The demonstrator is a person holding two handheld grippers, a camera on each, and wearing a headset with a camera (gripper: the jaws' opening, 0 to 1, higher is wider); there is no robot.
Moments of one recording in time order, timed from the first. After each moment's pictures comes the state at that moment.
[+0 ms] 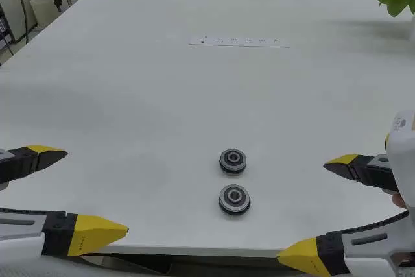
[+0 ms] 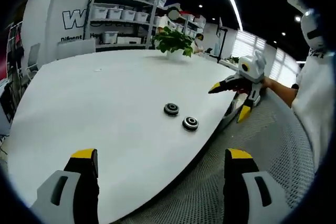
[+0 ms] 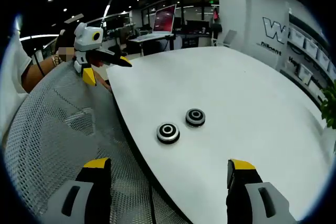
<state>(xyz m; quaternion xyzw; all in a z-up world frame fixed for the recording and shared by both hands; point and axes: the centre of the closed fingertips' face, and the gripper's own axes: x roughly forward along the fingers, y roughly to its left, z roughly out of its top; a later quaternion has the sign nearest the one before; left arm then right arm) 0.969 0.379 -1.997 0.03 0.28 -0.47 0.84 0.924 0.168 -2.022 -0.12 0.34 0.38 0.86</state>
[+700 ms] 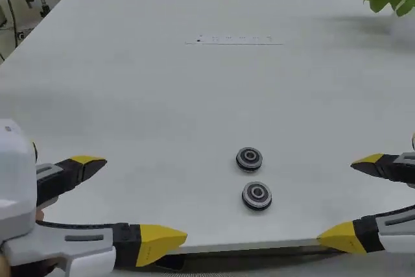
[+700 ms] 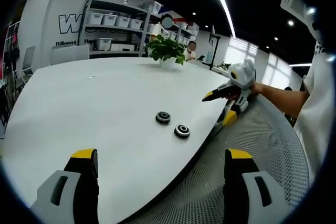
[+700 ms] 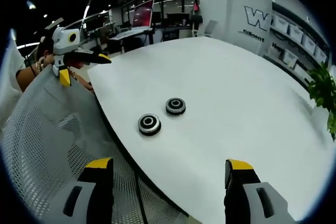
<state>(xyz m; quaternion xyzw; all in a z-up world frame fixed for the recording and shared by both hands) 0.964 0.372 -1.989 0.03 0.25 -0.50 0.83 0.927 0.140 -2.034 -0.10 0.38 0.29 0.87</state>
